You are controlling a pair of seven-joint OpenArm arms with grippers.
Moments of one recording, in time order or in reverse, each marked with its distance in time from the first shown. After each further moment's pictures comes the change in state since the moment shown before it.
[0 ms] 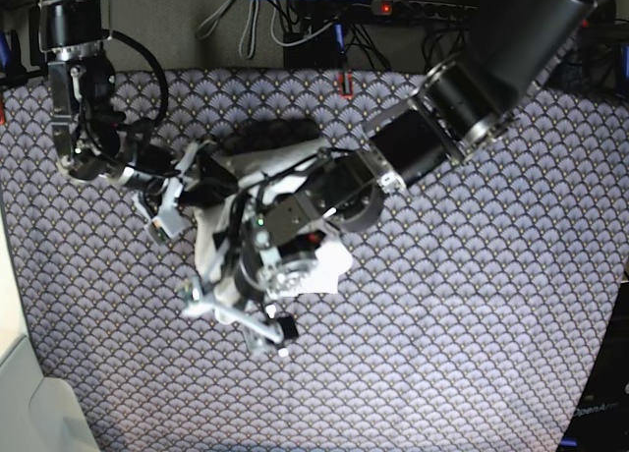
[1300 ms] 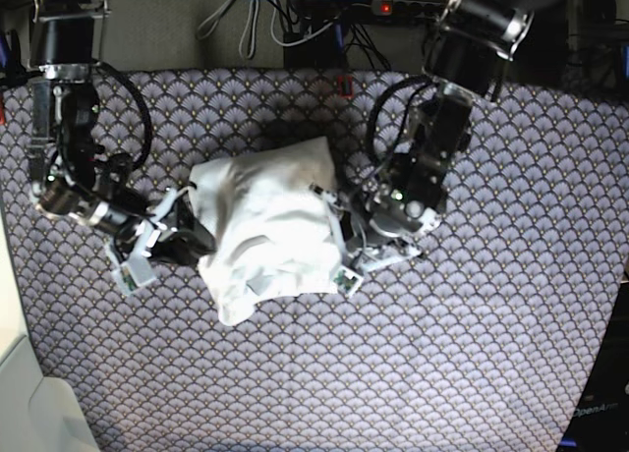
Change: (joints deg) left arm 22.5 -6.6 -31.9 8.9 -14.8 0.8 -0.1; right arm 5.0 0.0 5.7 6.0 0.0 -0.4 -0.4
